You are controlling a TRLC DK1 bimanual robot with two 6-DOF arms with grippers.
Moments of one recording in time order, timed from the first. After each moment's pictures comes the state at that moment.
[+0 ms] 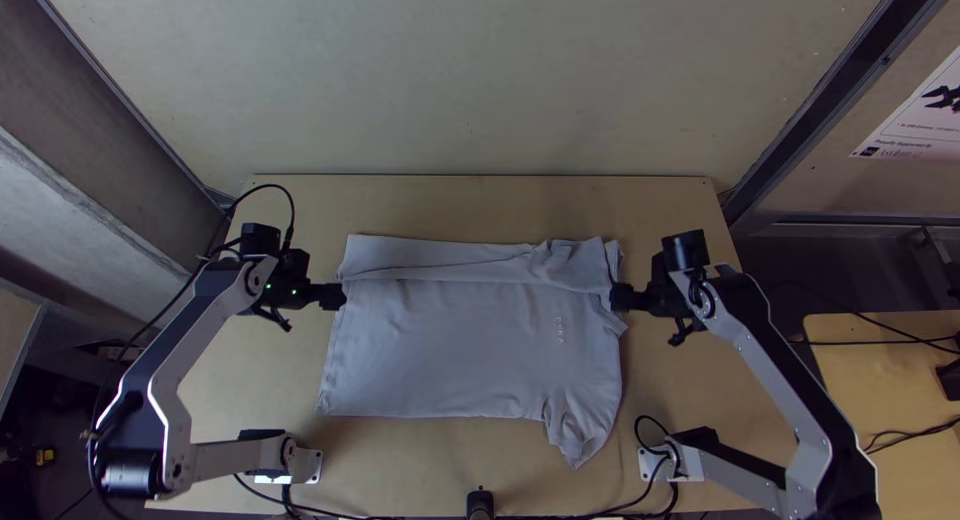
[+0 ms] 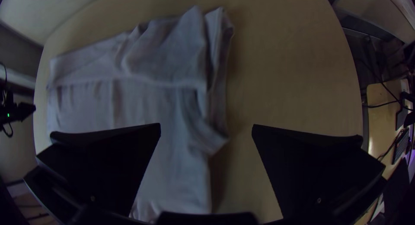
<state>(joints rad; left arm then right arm) 0.05 1.33 1.00 -0.78 0.23 0.09 0.25 1.20 0.99 -0.90 -0.03 0.29</state>
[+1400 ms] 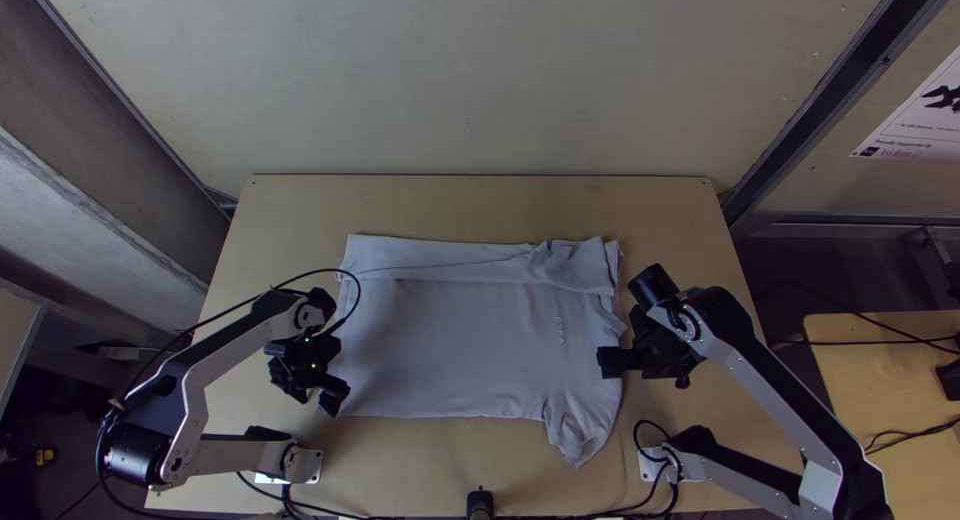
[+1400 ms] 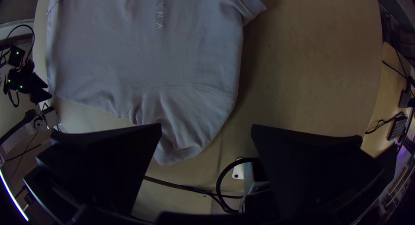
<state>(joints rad) -0.19 1.40 0.76 -1.23 0.05 0.21 0.46 1.16 0.97 -1.36 -0.18 0.39</state>
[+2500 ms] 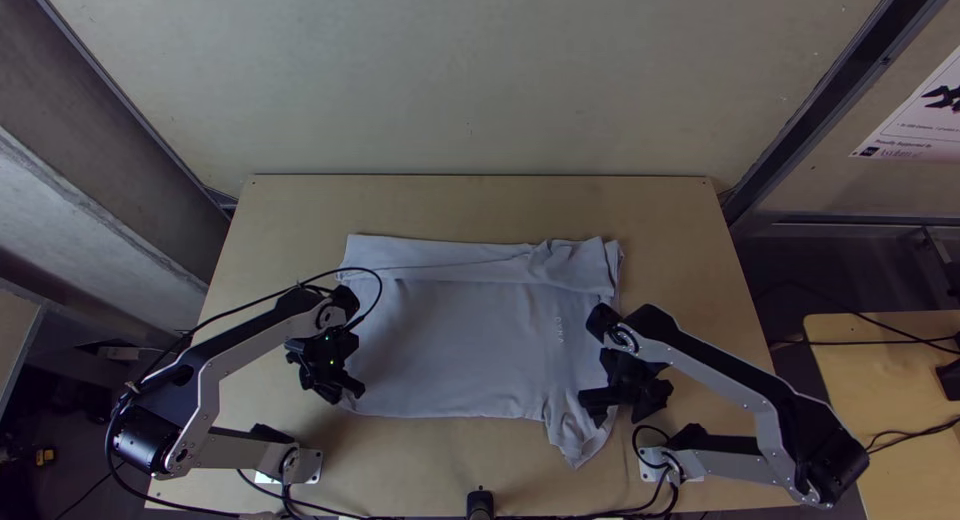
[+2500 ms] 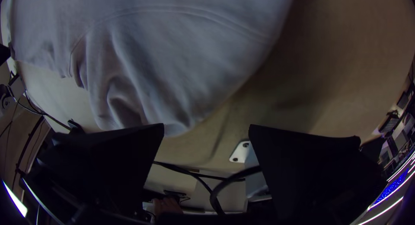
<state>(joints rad) -0.32 1.46 0.80 -1.17 0.07 0.13 0.61 1.39 0.73 -1.26 -0.26 0.36</state>
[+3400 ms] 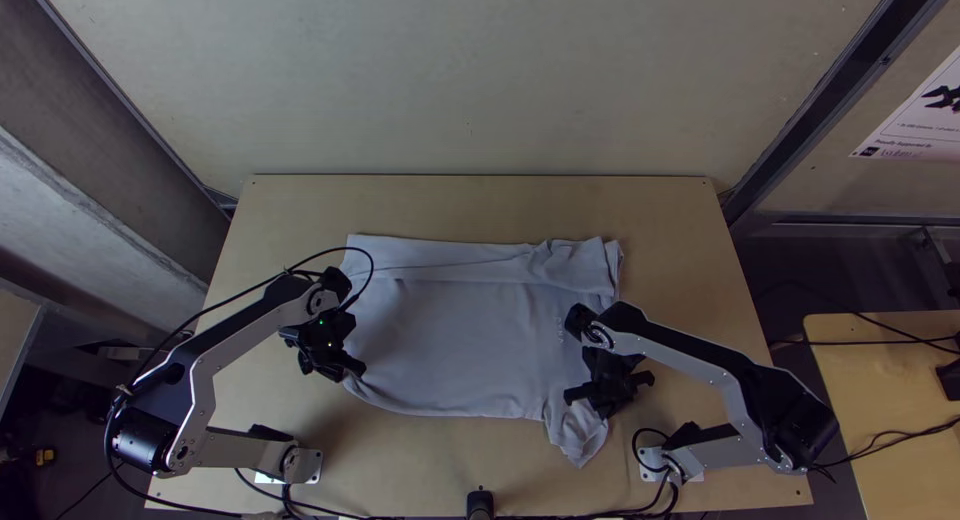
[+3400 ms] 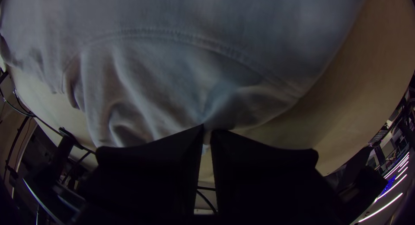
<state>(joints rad) -0.26 1.45 0.89 -1.15 0.07 0.13 0.68 1.54 0.79 -1.18 -0.22 0.36</state>
